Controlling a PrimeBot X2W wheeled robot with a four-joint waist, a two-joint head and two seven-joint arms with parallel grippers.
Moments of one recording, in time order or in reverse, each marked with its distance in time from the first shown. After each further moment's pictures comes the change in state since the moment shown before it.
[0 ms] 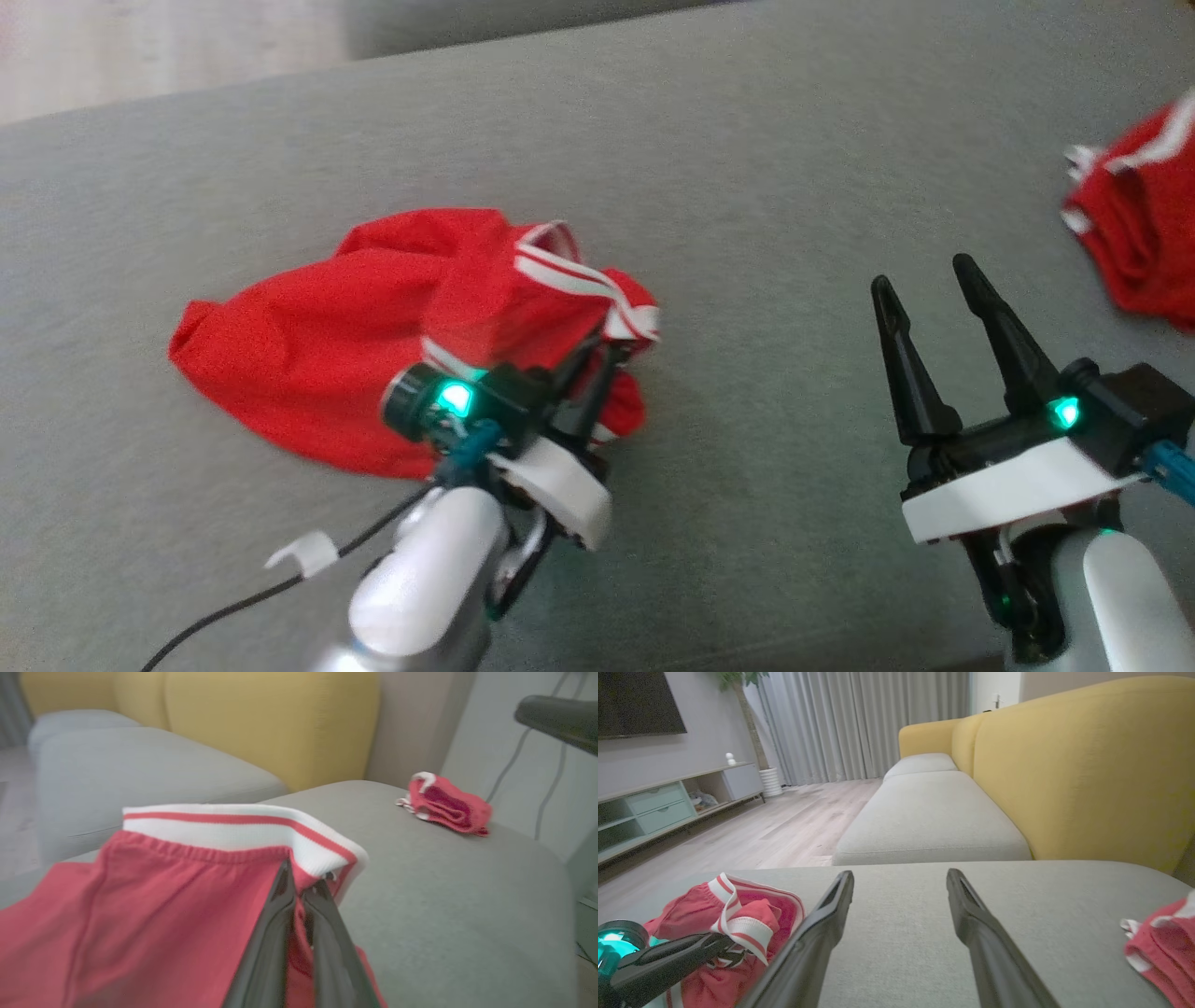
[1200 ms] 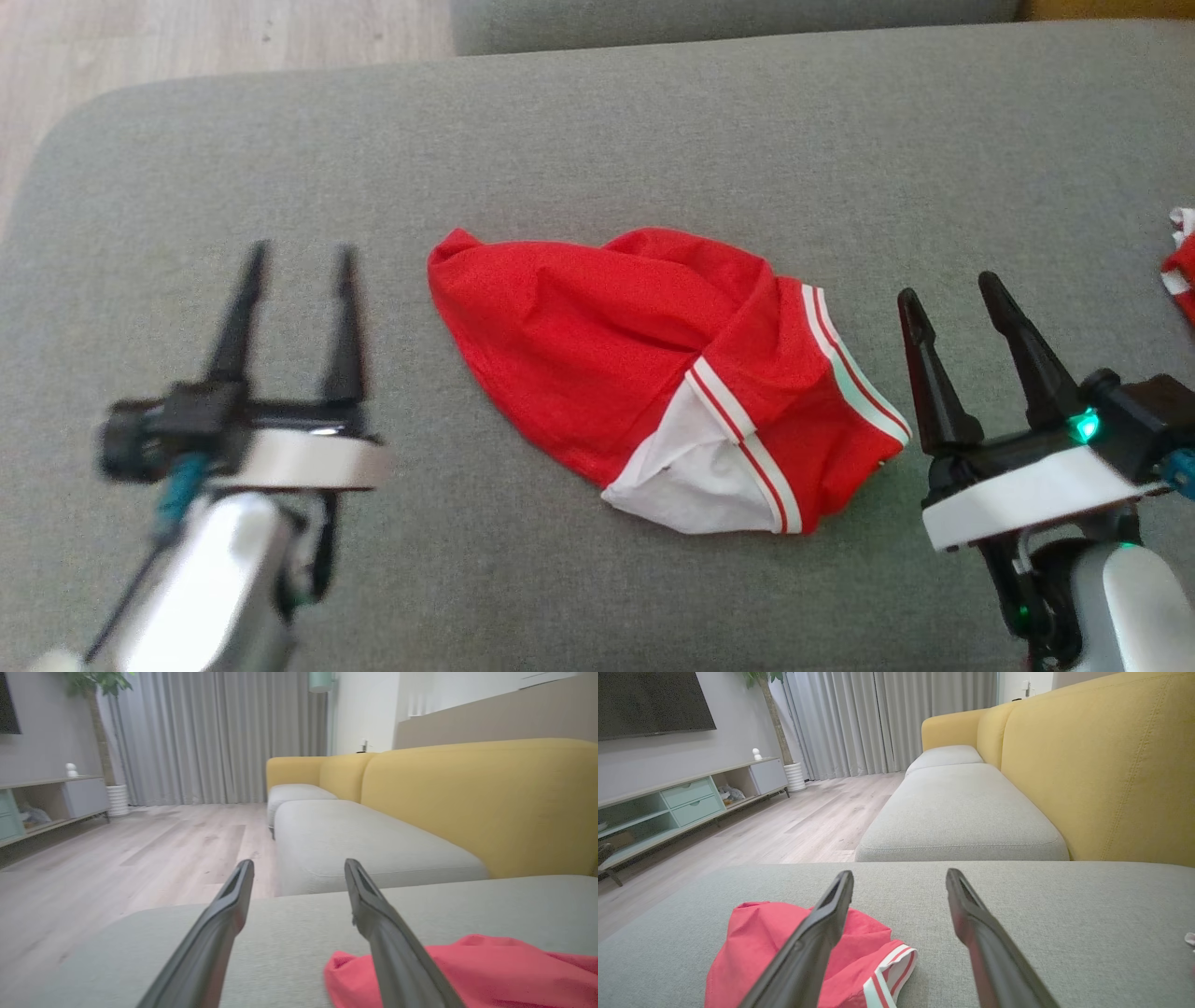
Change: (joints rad) left arm 0.097 0.246 0.169 -0.216 -0.171 0.281 -0.167; right arm 0.023 0.010 -0.049 0.007 0.006 0.000 0.019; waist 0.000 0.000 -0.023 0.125
